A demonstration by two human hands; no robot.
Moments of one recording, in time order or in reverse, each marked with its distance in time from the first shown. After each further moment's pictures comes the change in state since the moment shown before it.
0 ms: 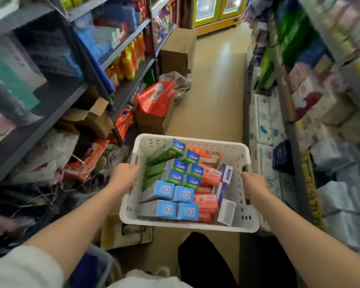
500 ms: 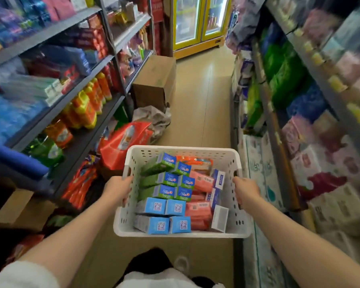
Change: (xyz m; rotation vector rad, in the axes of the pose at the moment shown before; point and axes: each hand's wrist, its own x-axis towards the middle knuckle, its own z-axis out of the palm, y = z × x) left_hand 0.331 0.279 0.132 -0.028 -0.017 -0.072; right_hand 0.339 -0.296 0.015 -0.026 0.087 0.007
